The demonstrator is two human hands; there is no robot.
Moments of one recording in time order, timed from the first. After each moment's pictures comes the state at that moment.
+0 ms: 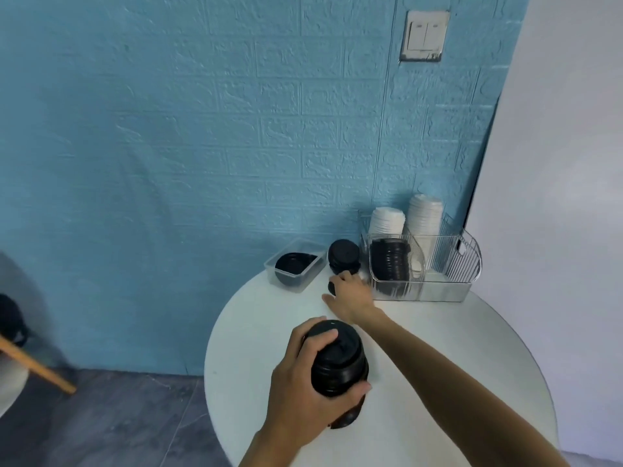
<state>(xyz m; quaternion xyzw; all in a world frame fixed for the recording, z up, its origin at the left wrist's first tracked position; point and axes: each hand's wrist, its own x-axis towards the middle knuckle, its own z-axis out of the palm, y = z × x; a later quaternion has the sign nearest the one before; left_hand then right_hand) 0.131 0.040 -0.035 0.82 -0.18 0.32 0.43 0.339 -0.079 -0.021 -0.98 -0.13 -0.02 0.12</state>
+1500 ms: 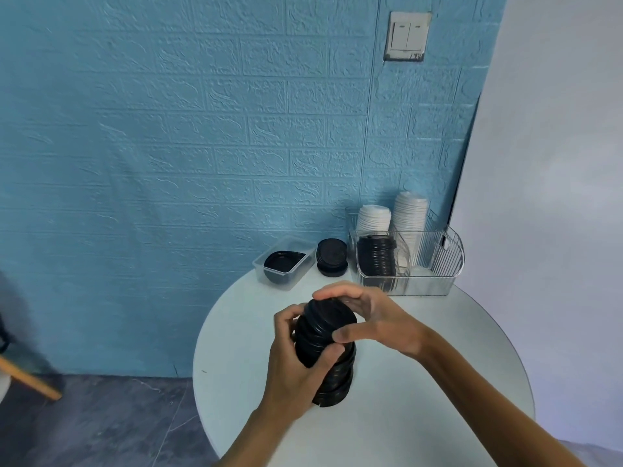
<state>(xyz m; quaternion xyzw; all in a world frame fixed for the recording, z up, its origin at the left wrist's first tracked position) 0.143 0.029 -0.024 0.72 -0.12 0.25 0.63 0.203 -0.145 0.056 -0.73 -0.34 0.12 0.58</state>
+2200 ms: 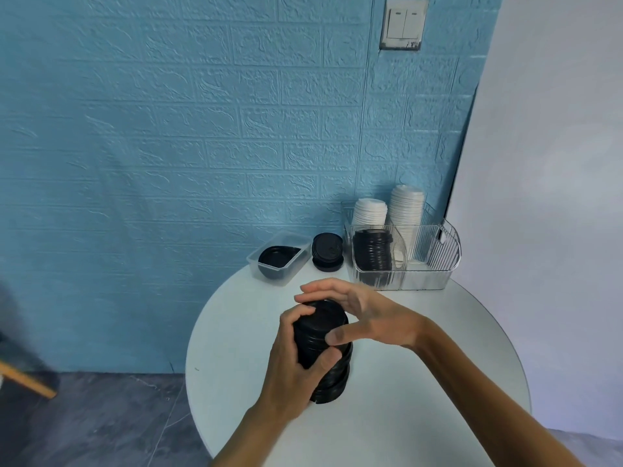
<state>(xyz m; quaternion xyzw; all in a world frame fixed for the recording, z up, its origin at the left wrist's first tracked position) 0.149 0.030 -0.033 0.75 -0.13 0.22 0.61 0.209 -0.145 0.059 -0.76 -0.36 0.17 0.51</state>
